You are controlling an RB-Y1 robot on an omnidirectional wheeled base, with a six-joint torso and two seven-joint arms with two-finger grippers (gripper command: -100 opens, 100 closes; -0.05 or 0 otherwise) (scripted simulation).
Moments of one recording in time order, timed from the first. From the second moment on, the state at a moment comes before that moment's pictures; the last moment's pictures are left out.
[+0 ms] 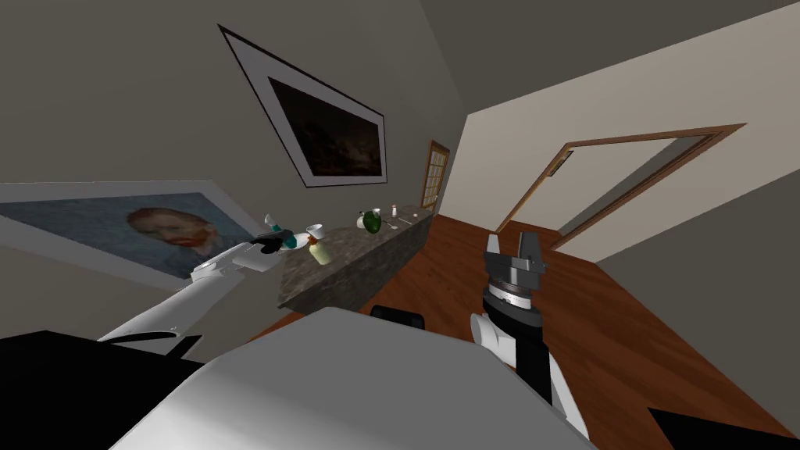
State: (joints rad) left arm 0.18 0.94 0.35 -1.28 -0.25 0.38 -0.33; right arm 0.53 -0.05 -0.06 -2.40 0.07 -0.52 -0.11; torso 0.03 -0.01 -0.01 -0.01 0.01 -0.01
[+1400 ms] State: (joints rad) left arm 0.17 1.01 0.40 -1.25 -0.21 0.49 -0.31; right arm 0.53 -0.05 -0.06 -2.40 0.07 -0.52 -0.11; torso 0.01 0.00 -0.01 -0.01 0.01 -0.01
